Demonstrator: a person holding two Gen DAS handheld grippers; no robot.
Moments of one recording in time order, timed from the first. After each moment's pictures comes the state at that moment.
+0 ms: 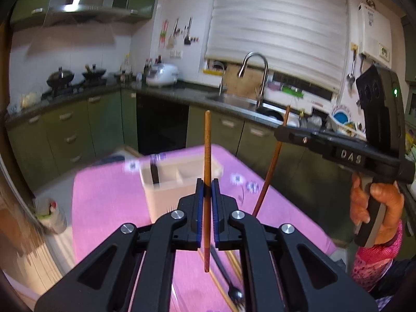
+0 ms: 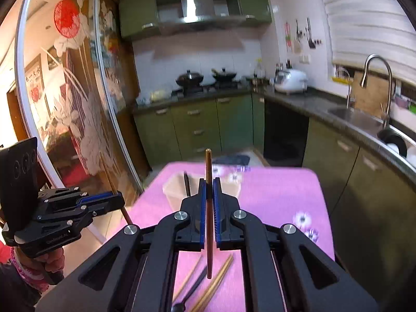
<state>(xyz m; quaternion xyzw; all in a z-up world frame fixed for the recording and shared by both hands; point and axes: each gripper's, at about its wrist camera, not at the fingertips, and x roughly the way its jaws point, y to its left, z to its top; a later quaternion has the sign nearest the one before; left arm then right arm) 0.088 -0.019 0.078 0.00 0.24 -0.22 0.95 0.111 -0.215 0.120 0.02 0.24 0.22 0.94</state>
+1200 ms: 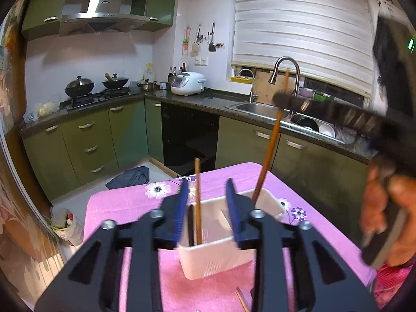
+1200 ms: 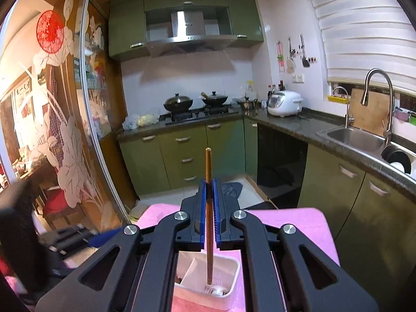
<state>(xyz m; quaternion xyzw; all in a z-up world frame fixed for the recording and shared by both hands) 0.184 -0.020 0.047 0.01 0.23 -0.14 0.96 0.244 -0.172 0.118 0.04 0.19 0.19 0.96</state>
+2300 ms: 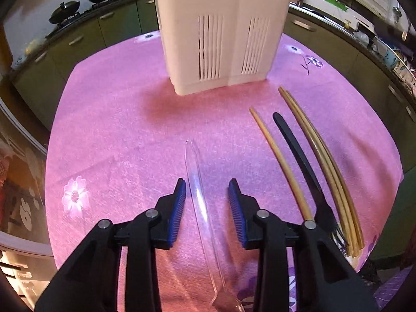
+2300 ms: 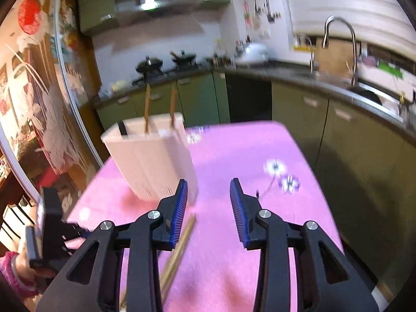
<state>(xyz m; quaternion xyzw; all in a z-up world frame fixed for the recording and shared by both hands) 0.117 -0.021 -0.135 0.07 0.48 -0.12 0.86 0.116 -0.256 -0.032 0.05 0.30 0.12 0.94</state>
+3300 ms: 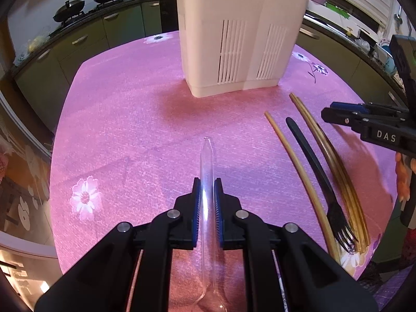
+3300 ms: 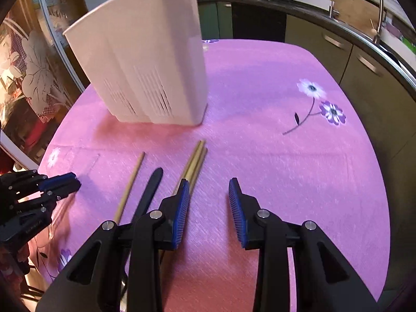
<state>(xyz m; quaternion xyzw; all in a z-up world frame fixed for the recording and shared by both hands) 0.125 -0.003 -0.134 0.06 0.47 -0.13 0.87 0.163 -0.204 -0.134 0.01 0.47 0.12 0.88</state>
